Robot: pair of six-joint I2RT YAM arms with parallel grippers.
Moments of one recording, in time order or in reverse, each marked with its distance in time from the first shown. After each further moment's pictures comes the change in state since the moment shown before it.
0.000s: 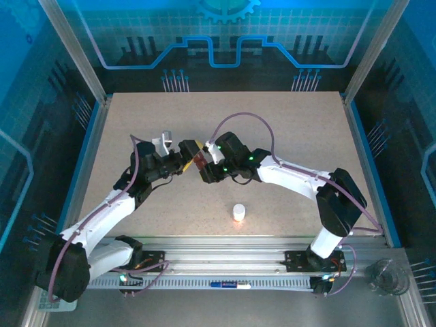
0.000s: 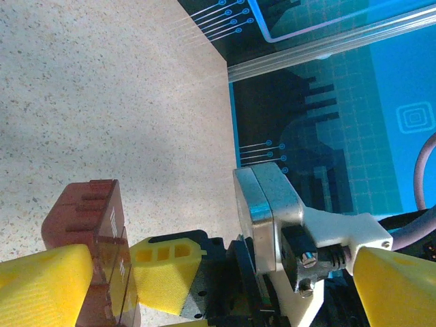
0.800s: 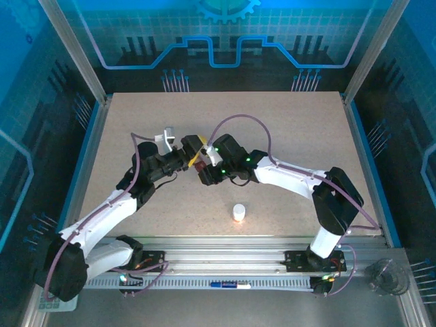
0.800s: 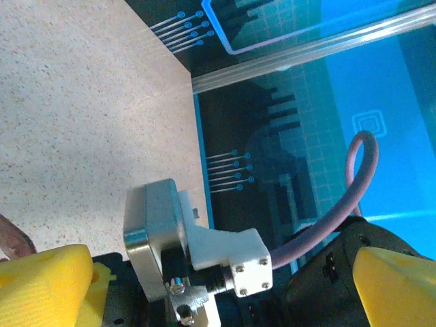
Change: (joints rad) left arm -0.065 -0.001 0.019 0.104 -0.076 -0.082; right arm 0.013 0.025 -0.001 0.009 0.006 0.004
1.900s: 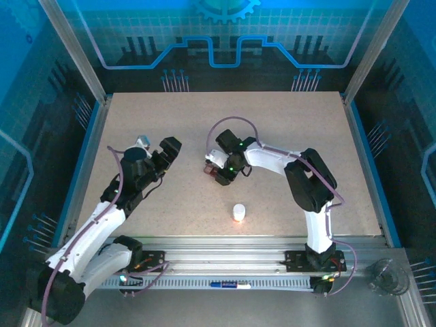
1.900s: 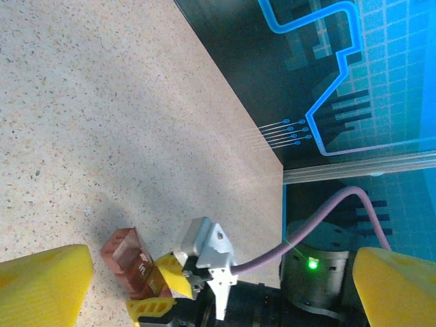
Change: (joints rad) left arm 0.093 -0.184 -0.014 -0.369 -0.306 0.037; right arm -0.139 0.302 0.193 -0.312 0.056 -0.624
